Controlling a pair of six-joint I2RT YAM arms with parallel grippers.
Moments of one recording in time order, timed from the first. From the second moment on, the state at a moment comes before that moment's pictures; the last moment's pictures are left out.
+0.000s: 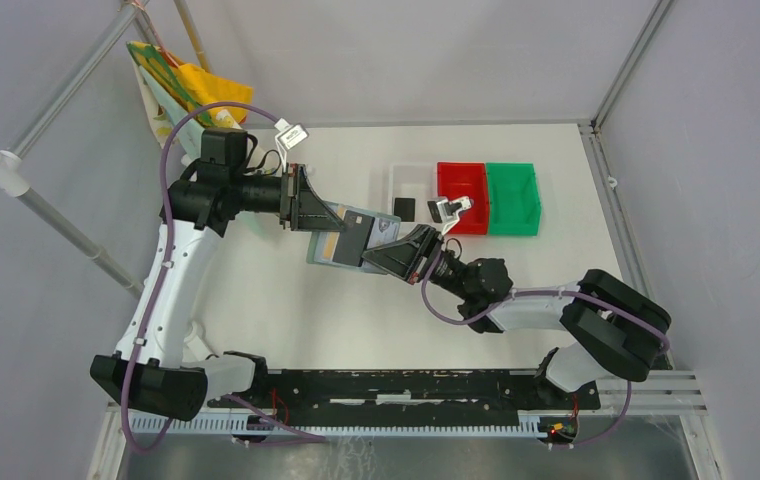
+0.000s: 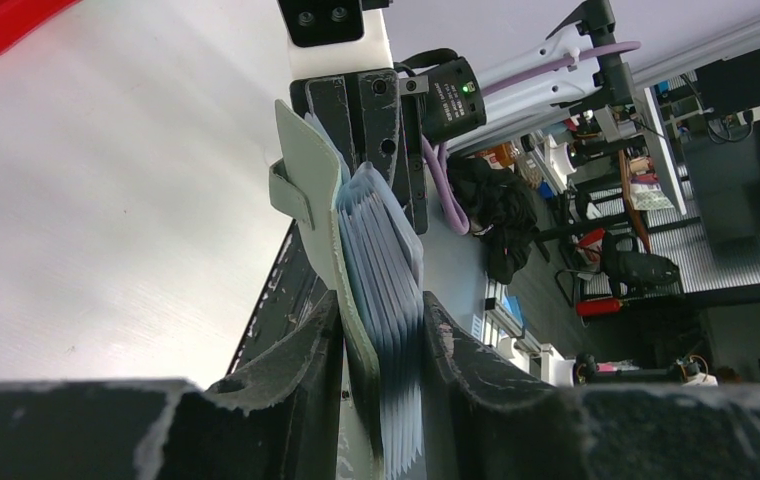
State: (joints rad) left arm -0.19 1.24 1.45 -0.92 1.24 -0.19; right arm 0.92 1.50 0.51 1.55 -0.26 1.31
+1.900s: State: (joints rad) left arm -0.18 1.24 1.49 -0.95 1.26 -0.17; right arm 0.45 1.09 0.43 1.01 -0.44 1.08
